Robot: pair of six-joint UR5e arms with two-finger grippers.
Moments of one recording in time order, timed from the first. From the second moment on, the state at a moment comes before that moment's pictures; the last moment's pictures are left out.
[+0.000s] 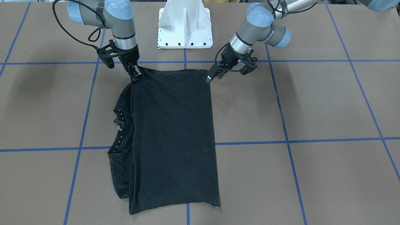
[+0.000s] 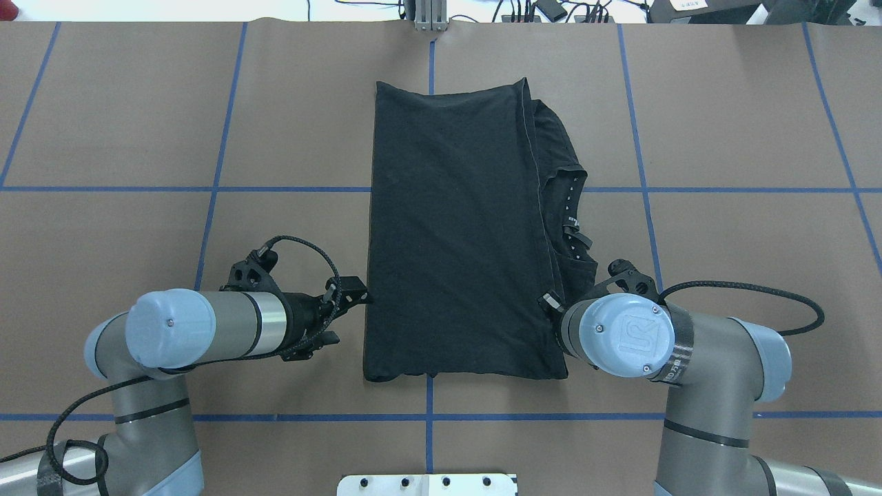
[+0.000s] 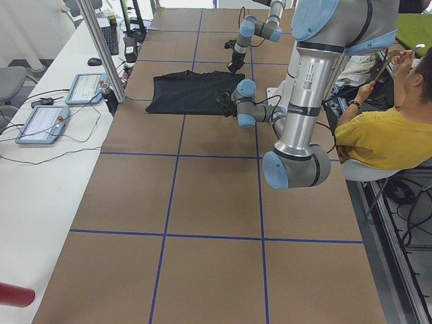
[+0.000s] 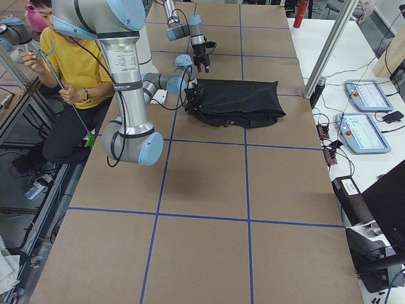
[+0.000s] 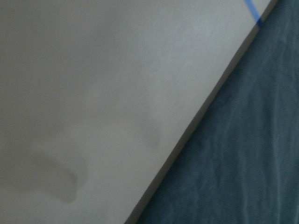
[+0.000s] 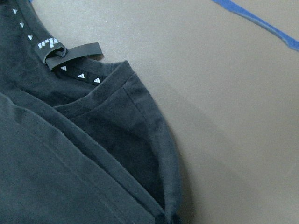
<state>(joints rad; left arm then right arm) -0.32 -1.88 -1.76 -2.36 -1.64 -2.11 0.32 -1.29 1.99 -1.53 1.56 2.25</state>
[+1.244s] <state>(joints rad) -0.25 -1.90 -1.76 -2.32 -1.63 -2.14 0.32 -1.29 1.99 -1.53 1.57 2.25</state>
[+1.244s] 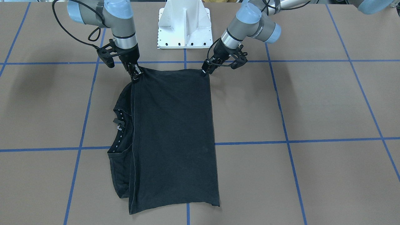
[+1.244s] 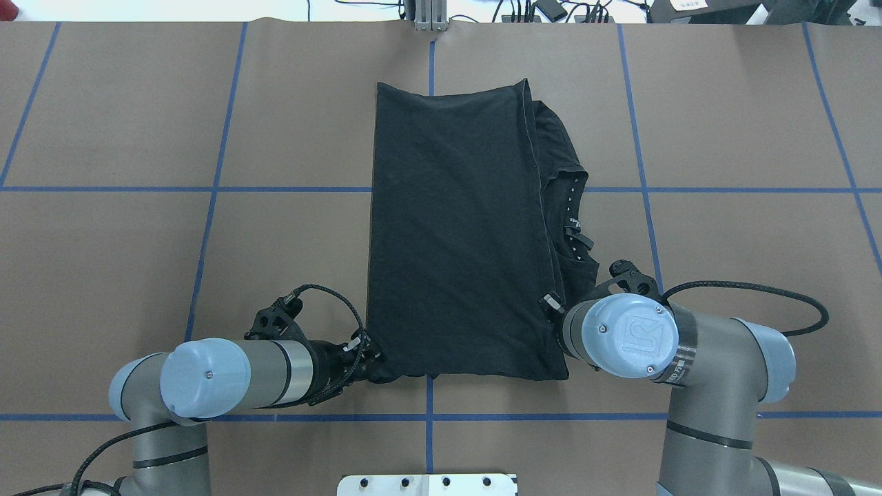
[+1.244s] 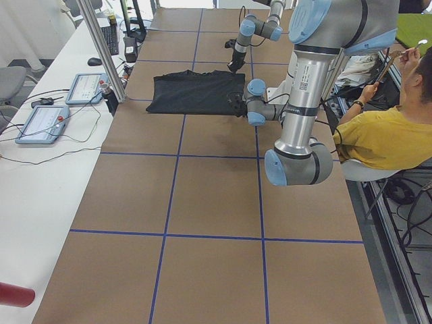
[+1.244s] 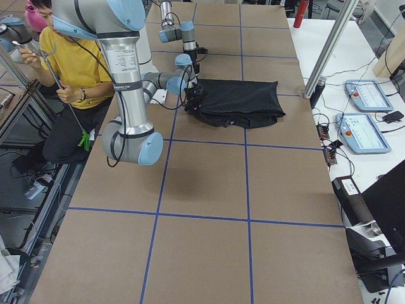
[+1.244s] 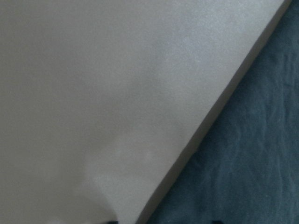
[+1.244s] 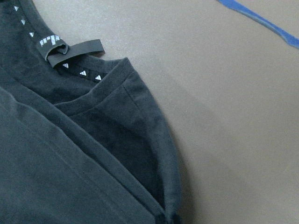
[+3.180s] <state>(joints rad) -0.28 -1.78 -2.22 -2.17 -1.65 -2.22 0.35 -1.38 2.32 -1.65 1.83 2.25</state>
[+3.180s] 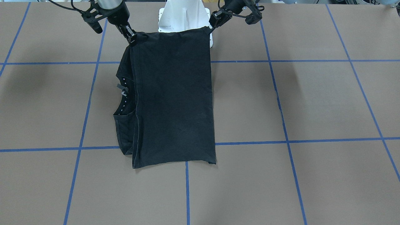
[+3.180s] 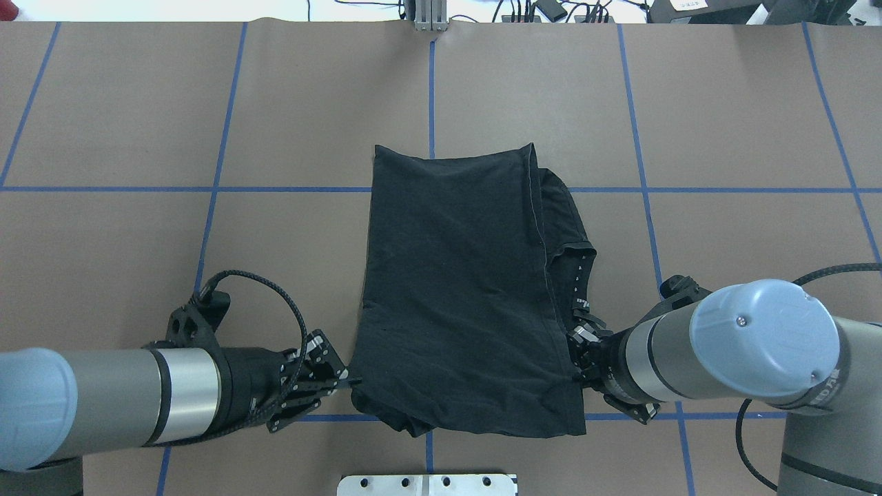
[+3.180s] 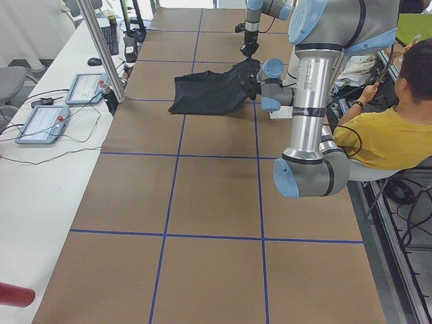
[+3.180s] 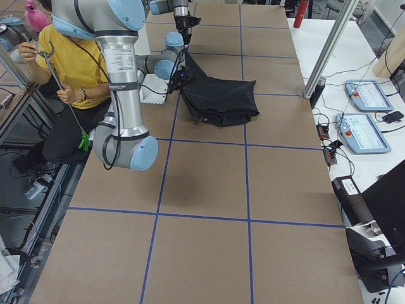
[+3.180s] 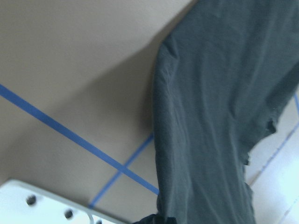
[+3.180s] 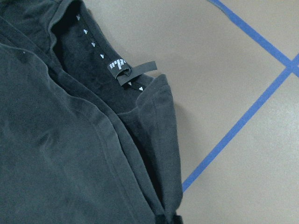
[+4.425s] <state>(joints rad) -0.78 -2.33 -1.20 -2.42 -1.80 -1.82 0.83 -0.80 1.29 -1.43 2.03 1.73</state>
